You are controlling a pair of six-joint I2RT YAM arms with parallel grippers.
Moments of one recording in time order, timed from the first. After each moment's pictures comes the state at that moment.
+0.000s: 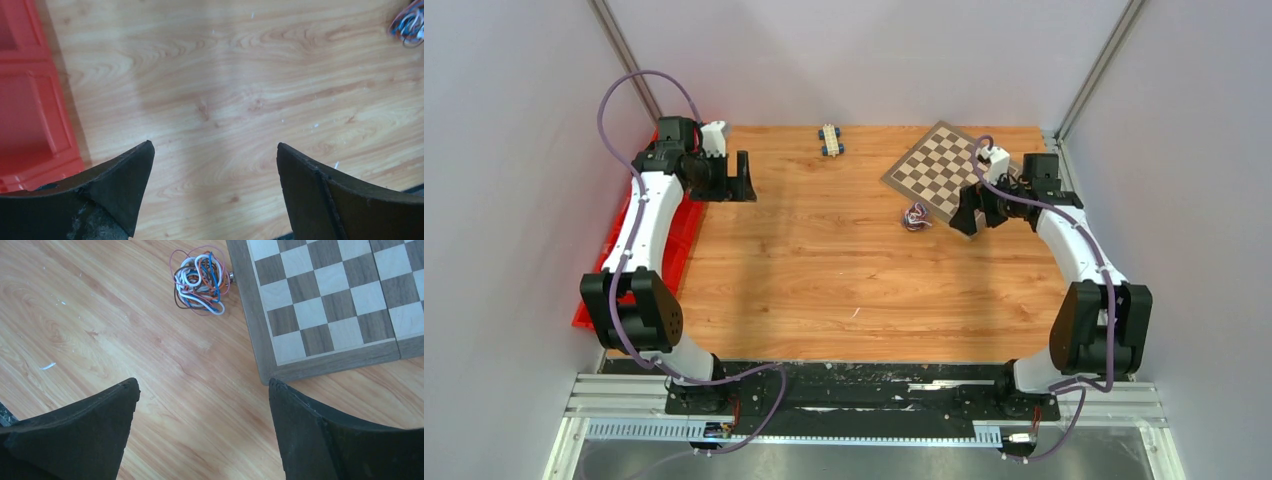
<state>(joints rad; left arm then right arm) 0.05 1.58 1.50 -0.89 0.35 0.05 -0.05 1.47 1.14 -0.51 -0.64 -0.35</state>
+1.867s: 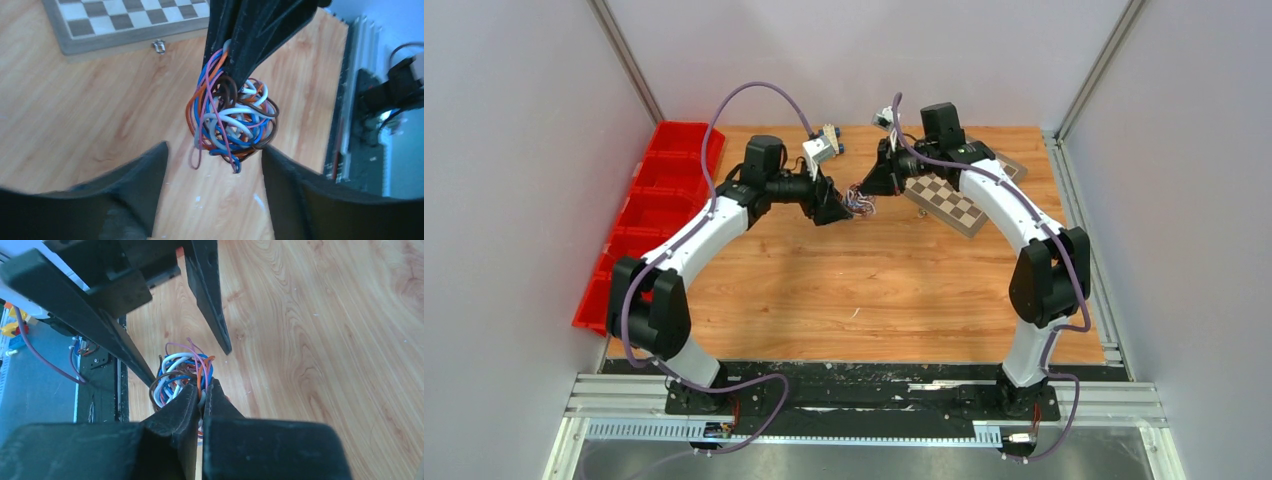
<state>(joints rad) -0.36 1.56 1.24 -0.22 0.86 0.14 0.38 1.84 1.68 -0.49 -1.02 -0.20</state>
